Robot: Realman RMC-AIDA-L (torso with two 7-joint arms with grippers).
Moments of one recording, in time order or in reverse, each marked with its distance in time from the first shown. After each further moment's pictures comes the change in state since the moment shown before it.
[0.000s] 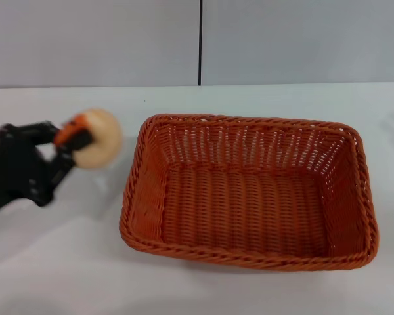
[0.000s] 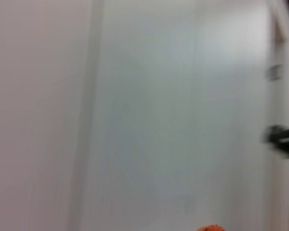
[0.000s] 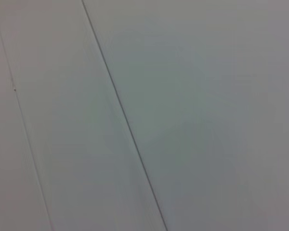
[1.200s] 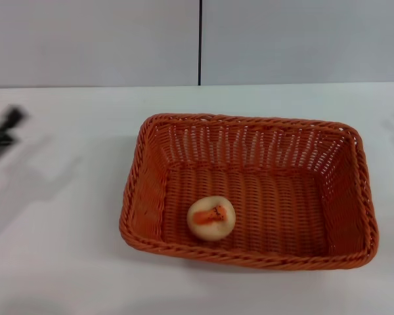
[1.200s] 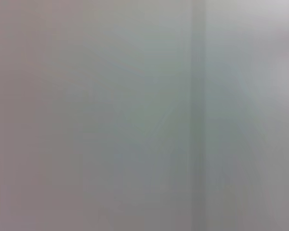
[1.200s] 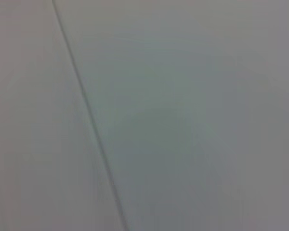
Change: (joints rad) left arm 0.106 0.004 -0.248 -0.111 -0.101 -0.072 0.016; right arm 0.037 0.001 0.021 0.248 0.003 -0.060 -0.251
